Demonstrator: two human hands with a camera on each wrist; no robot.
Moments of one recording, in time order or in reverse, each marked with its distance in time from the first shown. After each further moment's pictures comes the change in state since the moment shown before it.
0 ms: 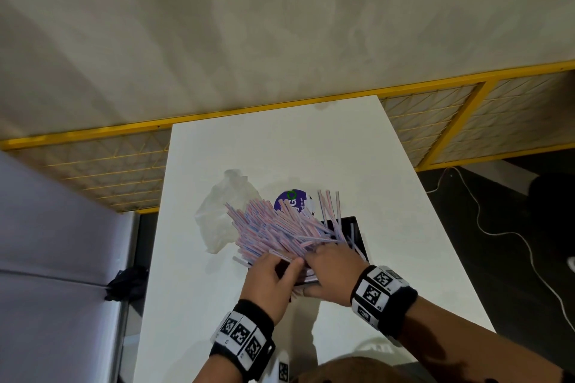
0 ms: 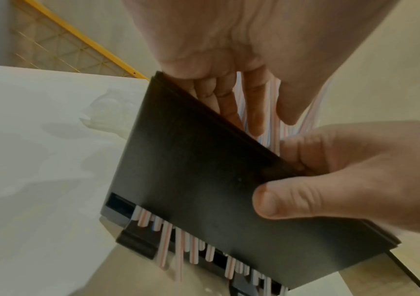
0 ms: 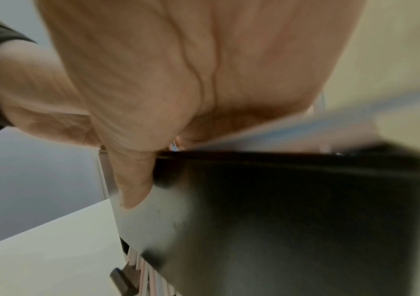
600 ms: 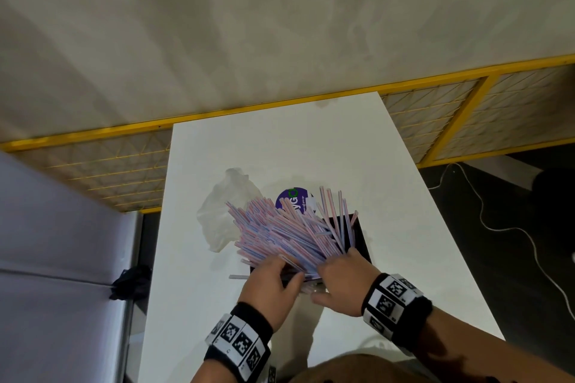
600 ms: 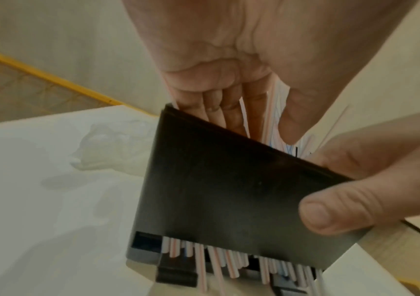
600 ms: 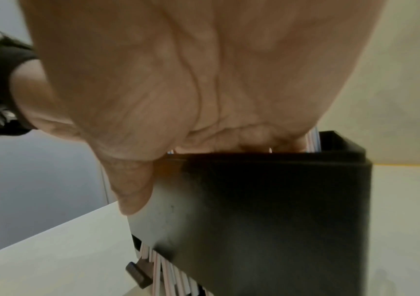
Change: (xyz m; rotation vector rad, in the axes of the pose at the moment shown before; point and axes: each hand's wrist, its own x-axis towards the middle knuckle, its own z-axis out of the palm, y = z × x) left_hand -0.010 -0.004 -0.007 0.145 -0.090 0.156; right_hand -0.023 -0.002 0.007 -0.088 -0.105 0.043
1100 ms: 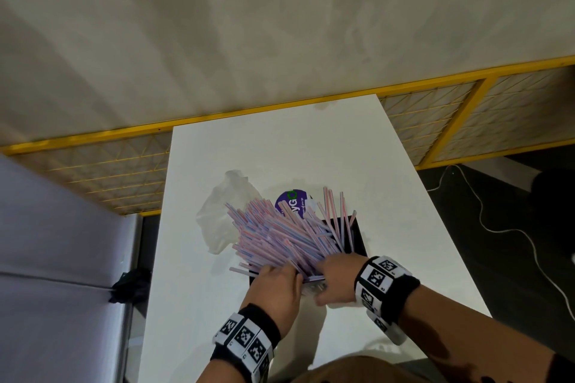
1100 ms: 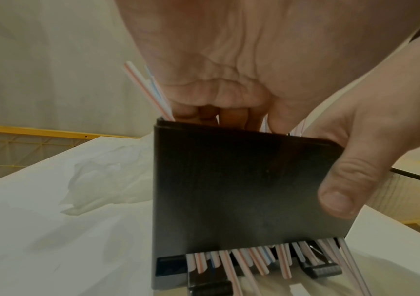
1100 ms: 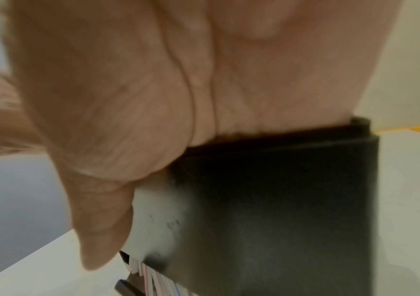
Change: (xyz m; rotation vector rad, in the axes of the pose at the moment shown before) left_hand 0.002 0.007 0.007 0.422 -0.194 0.050; right_hand 0.028 0.013 -0.001 0.208 -0.253 0.043
